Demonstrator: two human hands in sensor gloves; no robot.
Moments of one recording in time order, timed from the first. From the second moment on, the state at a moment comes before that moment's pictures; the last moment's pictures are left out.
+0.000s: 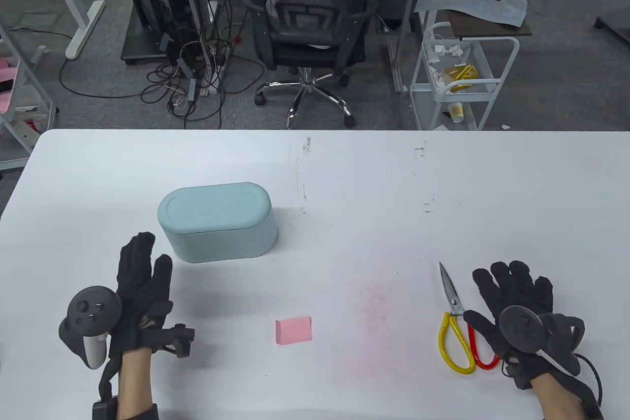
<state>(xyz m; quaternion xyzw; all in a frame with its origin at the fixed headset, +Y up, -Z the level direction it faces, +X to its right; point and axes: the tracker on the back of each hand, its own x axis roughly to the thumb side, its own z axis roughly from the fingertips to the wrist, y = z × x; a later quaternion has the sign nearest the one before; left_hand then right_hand) -0.358 -0.713 -0.257 0.15 0.10 0.49 0.85 0.315 -0.729 -0.236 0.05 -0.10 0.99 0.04</state>
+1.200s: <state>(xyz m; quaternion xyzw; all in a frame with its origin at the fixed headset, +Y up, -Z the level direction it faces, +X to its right) -0.312 -0.766 -0.341 0.00 0.06 0.67 0.74 0.314 -0.730 -0.237 0.04 -0.09 0.99 0.04</state>
